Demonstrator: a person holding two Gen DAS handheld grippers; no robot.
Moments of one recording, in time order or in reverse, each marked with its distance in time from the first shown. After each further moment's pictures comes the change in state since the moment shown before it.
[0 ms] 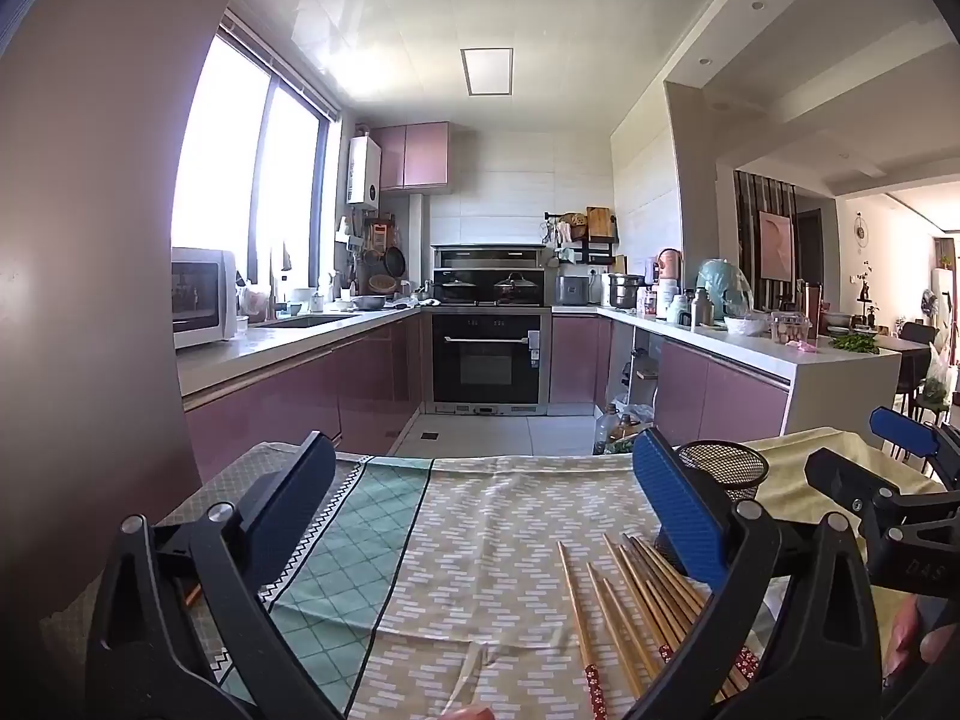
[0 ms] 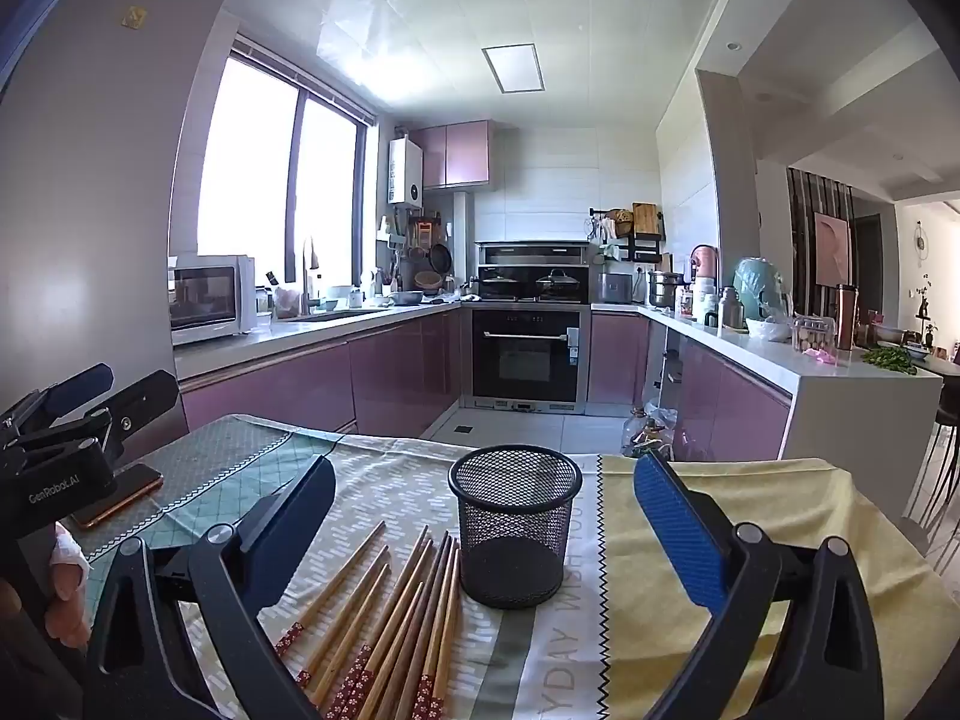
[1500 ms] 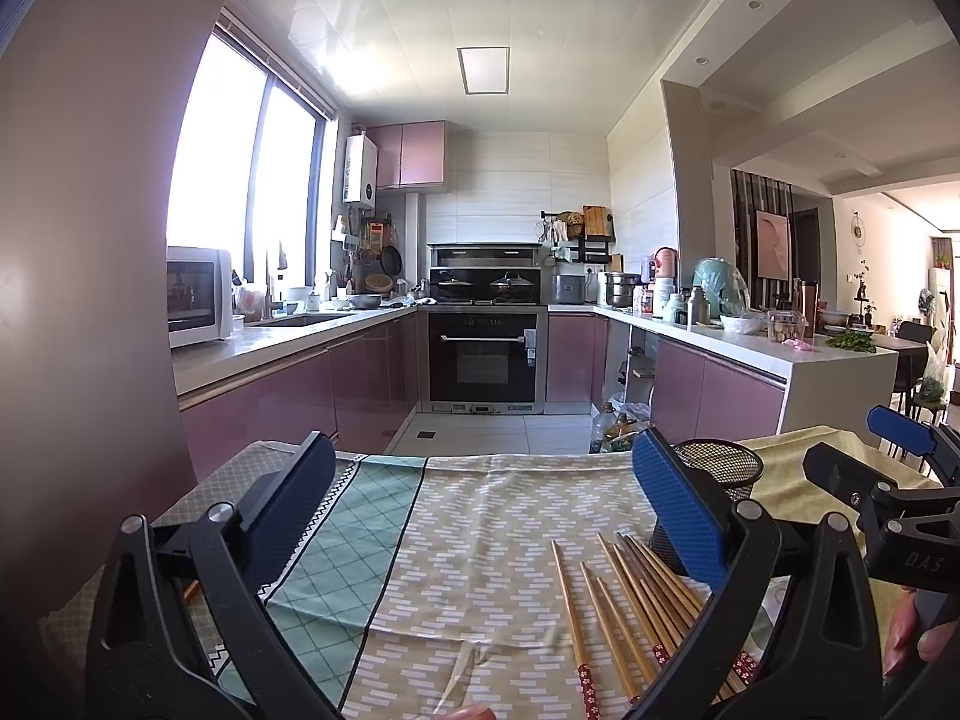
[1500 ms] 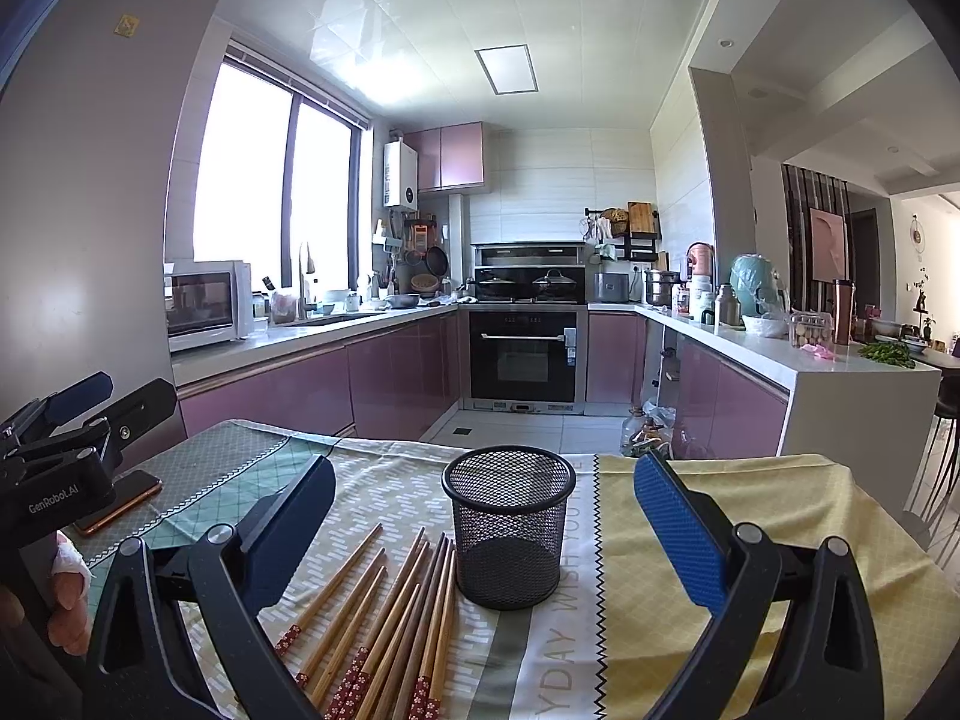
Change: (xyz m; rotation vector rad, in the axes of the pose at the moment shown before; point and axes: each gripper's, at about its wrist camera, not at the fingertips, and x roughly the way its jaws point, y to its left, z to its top) left arm -0.001 -0.007 0.002 -0.005 0.005 -0.010; right arm 0.000 -0.003 -0.001 0.015 -0.014 -0.005
